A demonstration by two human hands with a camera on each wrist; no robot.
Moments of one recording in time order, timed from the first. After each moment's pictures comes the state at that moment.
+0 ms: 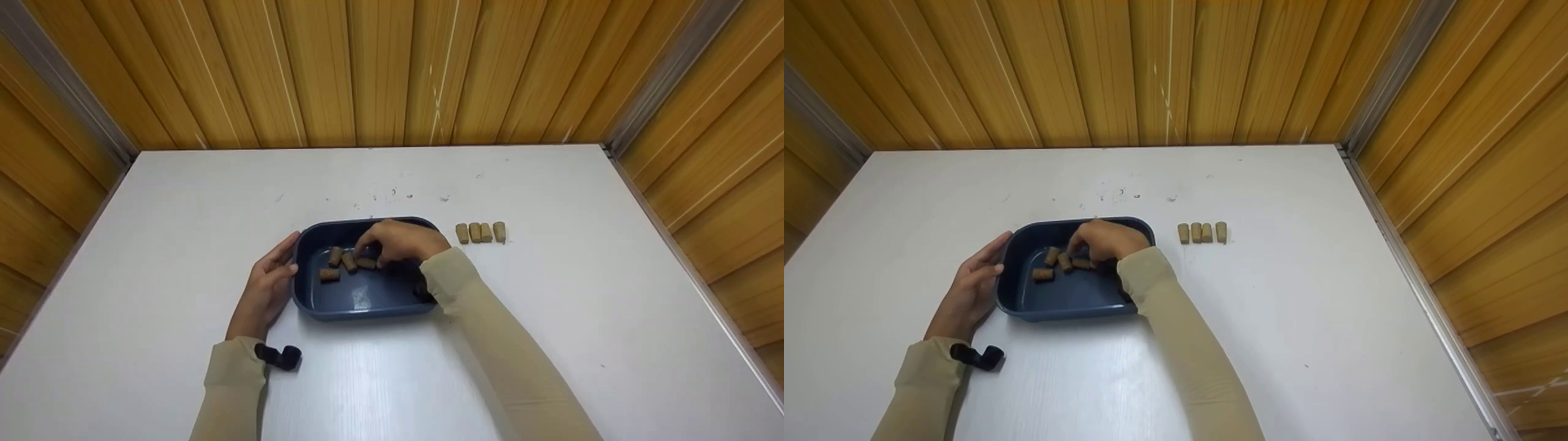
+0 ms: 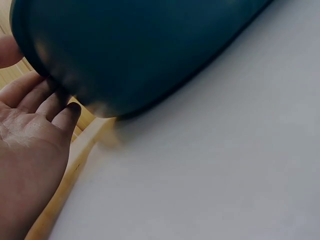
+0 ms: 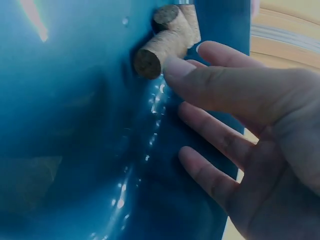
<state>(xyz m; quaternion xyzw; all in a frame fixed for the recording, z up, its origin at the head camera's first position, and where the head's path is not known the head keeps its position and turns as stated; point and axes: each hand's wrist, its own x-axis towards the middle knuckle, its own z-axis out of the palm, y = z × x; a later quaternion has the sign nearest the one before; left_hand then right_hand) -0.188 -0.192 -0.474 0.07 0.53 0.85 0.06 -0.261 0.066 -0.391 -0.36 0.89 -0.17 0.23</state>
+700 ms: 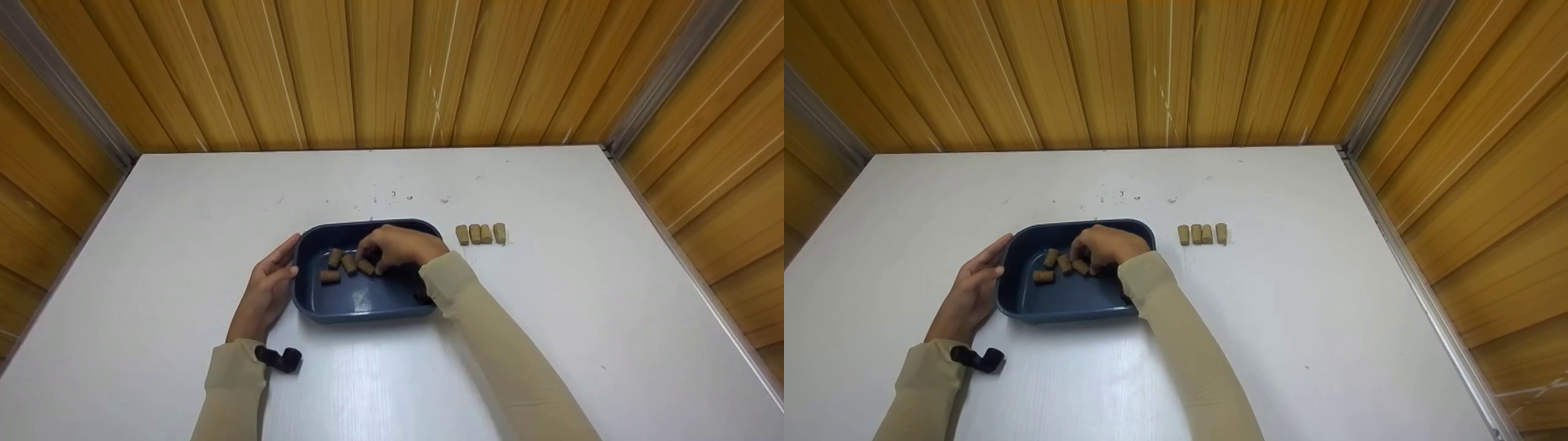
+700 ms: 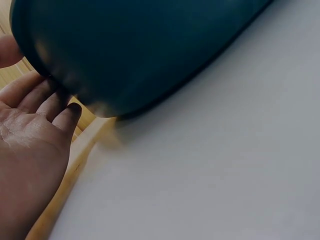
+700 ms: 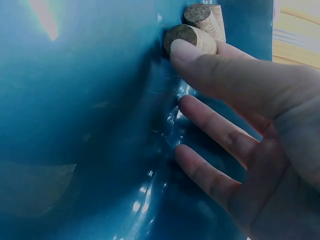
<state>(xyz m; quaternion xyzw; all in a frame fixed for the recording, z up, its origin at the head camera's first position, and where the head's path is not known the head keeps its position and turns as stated) -0.189 -0.193 -0.475 0.07 0.53 0.84 0.06 -0.262 0.066 -0.403 -0.36 0.89 -0.17 0.23</state>
